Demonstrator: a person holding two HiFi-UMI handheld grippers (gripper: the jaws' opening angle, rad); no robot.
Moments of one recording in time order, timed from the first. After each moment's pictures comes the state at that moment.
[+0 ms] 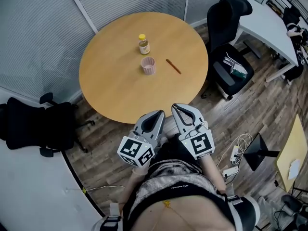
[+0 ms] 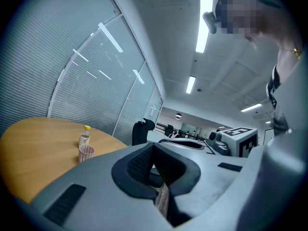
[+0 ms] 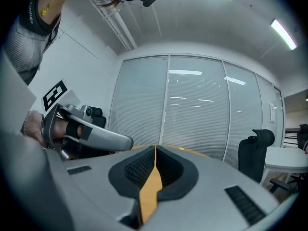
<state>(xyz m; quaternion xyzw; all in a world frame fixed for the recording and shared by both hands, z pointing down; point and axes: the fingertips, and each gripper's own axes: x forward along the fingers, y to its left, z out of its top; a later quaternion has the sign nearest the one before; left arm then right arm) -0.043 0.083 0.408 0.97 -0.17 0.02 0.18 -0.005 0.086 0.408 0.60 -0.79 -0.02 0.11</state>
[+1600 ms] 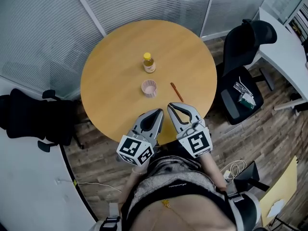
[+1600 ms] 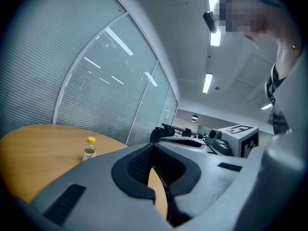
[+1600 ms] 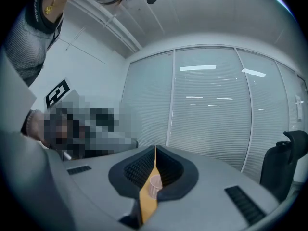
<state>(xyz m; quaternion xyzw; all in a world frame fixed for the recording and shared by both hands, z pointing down) 0.067 -0.065 0.408 0.95 -0.27 0.02 0.18 0.094 -0.070 0.408 0.50 -0.86 -0.03 0.11</state>
